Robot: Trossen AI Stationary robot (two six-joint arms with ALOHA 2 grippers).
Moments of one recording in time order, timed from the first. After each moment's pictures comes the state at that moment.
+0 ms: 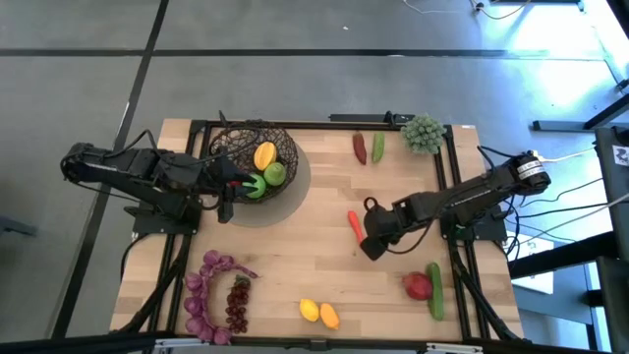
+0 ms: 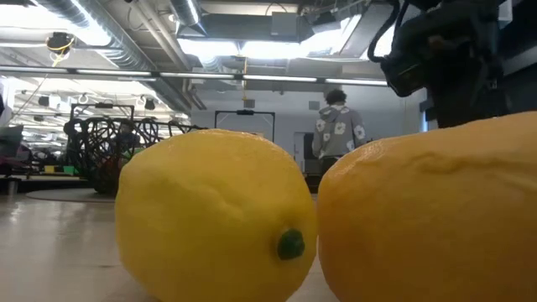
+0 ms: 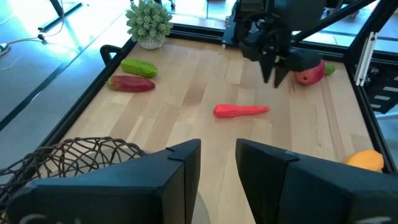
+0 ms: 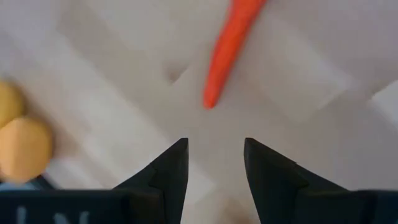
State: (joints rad) left arm -0.22 0.86 1.07 -0.64 -0.41 -0.23; right arm 0.29 1.45 0.91 -0.71 -0.11 1.18
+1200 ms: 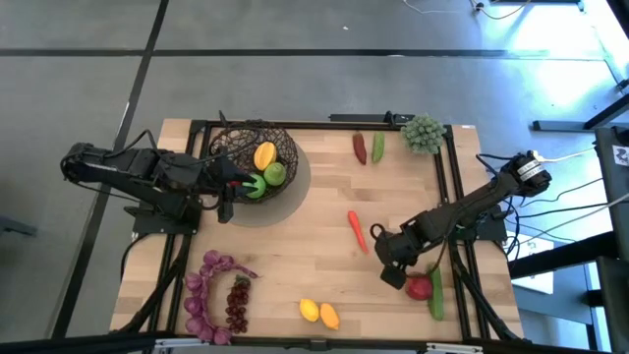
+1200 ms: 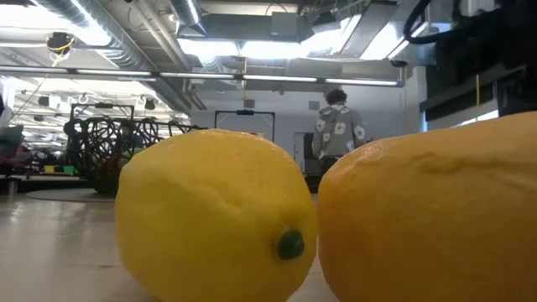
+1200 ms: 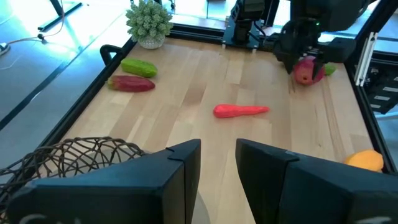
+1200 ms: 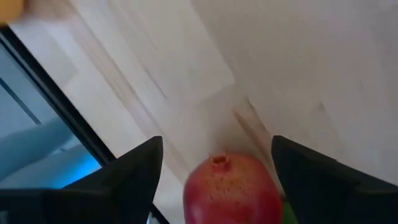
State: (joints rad) left arm -0.22 0.86 1.07 -0.64 -0.41 -0.23; right arm 0.48 1.45 0.91 -0.78 -0.26 1.09
